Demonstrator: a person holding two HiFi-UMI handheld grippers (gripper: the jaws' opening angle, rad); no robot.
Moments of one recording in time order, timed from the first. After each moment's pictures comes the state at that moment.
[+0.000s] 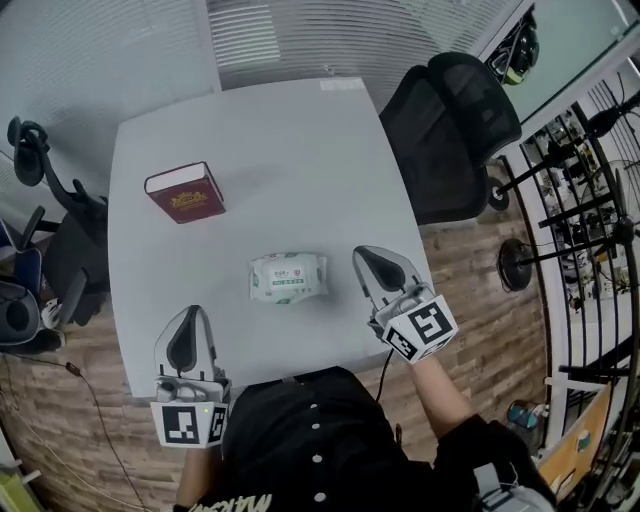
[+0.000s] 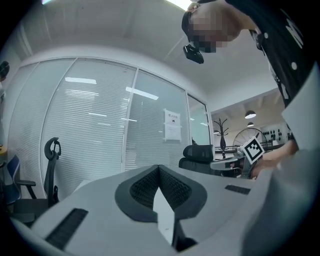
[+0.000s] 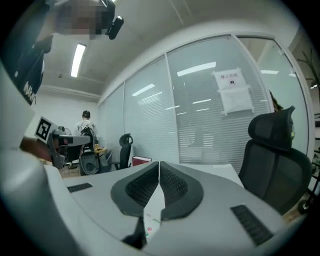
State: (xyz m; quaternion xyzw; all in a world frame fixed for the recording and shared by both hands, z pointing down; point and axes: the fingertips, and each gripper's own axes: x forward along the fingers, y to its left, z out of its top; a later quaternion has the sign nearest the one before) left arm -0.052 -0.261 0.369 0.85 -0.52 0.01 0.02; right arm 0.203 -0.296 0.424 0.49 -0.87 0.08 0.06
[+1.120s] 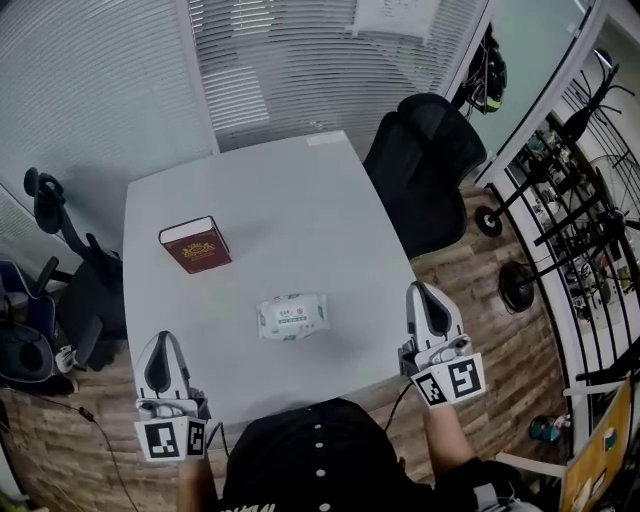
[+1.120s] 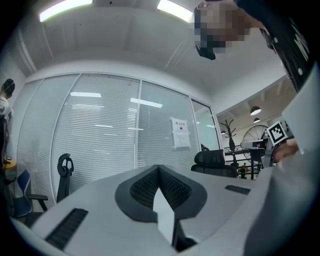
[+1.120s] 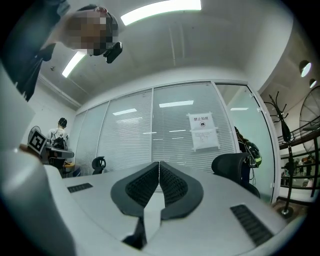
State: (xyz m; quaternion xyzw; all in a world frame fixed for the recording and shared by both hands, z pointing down) left arm -0.109 -0.263 0.322 0.83 -0.56 -0.01 -0.02; right arm 0.282 -0.225 0.321 0.64 -0.77 -0.02 -0.06
